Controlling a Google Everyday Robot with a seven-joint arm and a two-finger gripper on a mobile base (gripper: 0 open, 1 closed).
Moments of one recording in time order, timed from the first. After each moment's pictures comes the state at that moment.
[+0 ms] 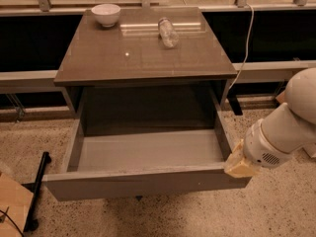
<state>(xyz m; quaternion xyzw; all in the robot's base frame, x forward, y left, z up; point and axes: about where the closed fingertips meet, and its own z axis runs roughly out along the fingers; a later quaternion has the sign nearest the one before) 0.406 -0.197 0.755 -0.57 0.80 0.12 0.13</state>
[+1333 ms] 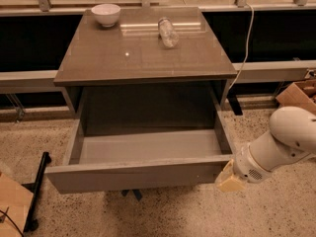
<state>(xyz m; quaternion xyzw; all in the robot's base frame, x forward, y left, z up) 0.418 -0.200 0.642 -0.53 0.81 0.21 0.13</state>
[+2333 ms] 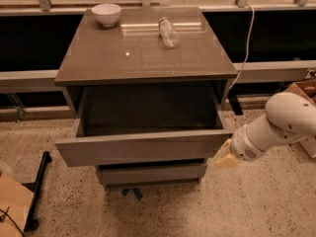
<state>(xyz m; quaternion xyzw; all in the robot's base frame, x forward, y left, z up) 0.493 -0.207 0.640 -0.55 0.79 0.17 0.18</state>
